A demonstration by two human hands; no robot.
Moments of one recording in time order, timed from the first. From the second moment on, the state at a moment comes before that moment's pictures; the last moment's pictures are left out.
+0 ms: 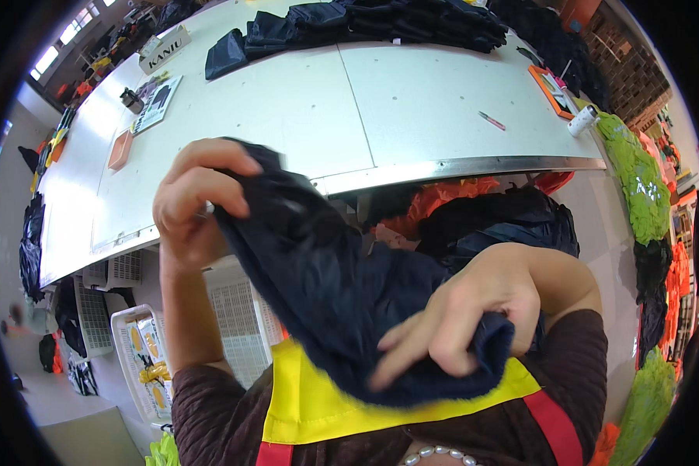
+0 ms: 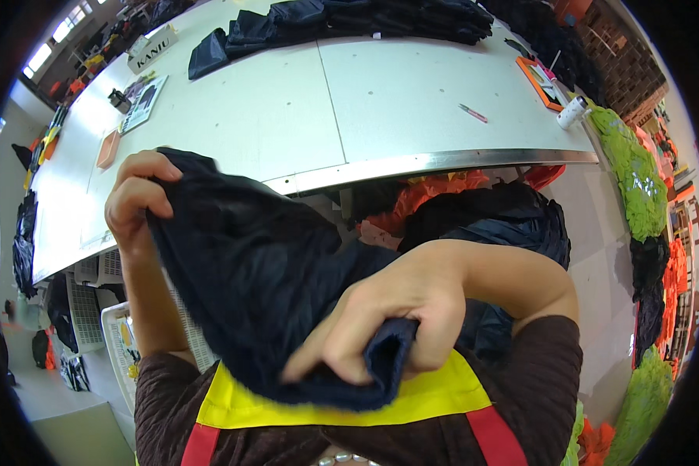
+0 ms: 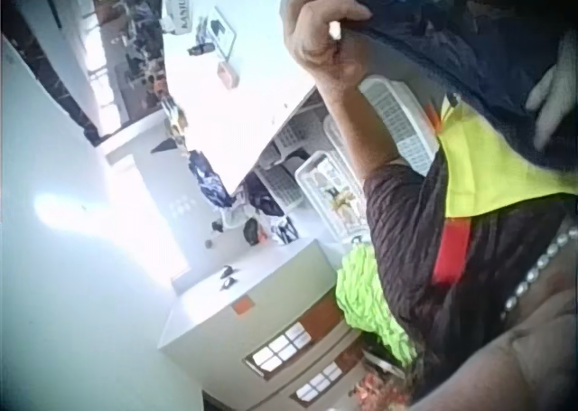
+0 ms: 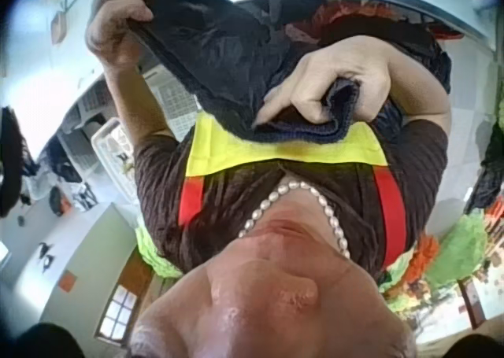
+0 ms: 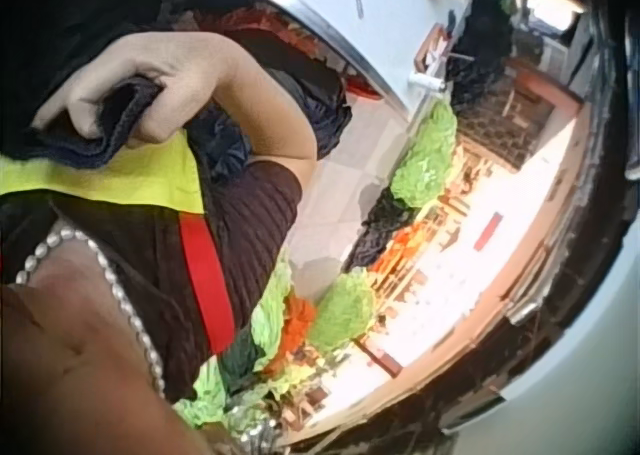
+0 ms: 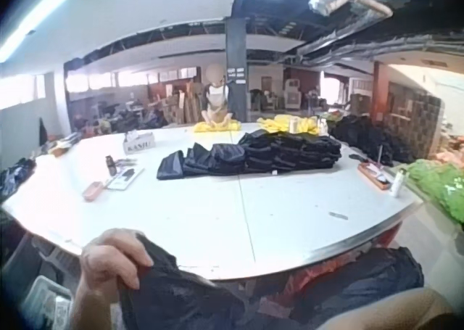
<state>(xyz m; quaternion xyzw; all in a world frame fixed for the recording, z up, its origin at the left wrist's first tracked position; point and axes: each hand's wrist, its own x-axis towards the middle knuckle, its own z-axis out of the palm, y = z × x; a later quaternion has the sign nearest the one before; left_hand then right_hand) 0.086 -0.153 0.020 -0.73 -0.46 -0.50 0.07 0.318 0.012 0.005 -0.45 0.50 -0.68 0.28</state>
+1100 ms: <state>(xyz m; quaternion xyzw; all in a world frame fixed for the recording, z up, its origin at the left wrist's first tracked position) 0.167 -0.067 -0.254 -0.10 -0.31 -0.58 -0.75 0.318 0.106 0.035 0.01 0.73 -0.55 -0.41</state>
